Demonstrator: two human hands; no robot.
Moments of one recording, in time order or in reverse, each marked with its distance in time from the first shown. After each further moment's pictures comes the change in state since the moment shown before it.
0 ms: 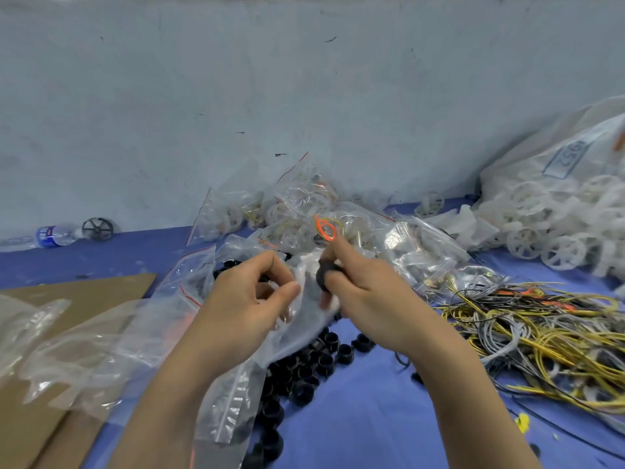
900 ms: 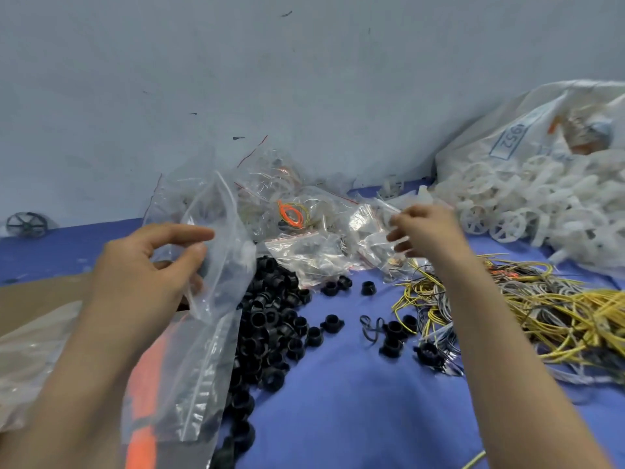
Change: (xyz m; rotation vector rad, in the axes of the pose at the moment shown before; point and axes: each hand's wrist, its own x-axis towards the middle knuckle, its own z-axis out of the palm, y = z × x) left_hand -0.003 0.006 -0.025 -0.030 0.331 -0.039; right_hand 0.015 0.096 -0.070 0.103 0.534 0.486
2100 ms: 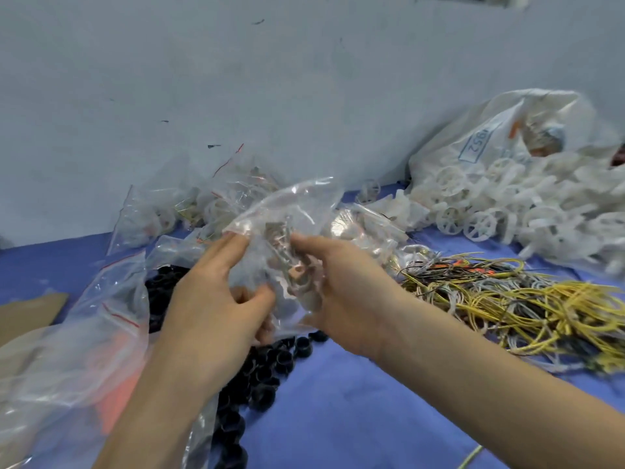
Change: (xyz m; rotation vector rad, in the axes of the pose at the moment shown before) left_hand -0.021 0.025 0.043 -0.051 -0.269 -0.007; right_hand -0.103 -0.081 0.050 0.990 -0.638 0.383
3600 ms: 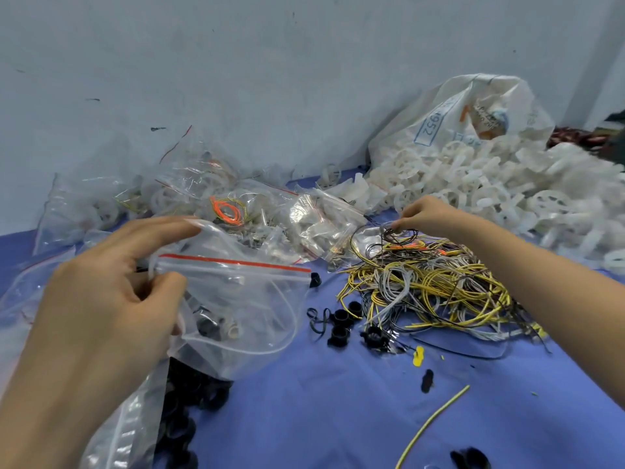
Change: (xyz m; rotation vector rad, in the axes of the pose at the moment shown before) left_hand 0.020 -0.035 -0.014 0.128 0.031 0.296; right_hand 0.037 -0.109 -0.251 -1.494 0.593 -0.065
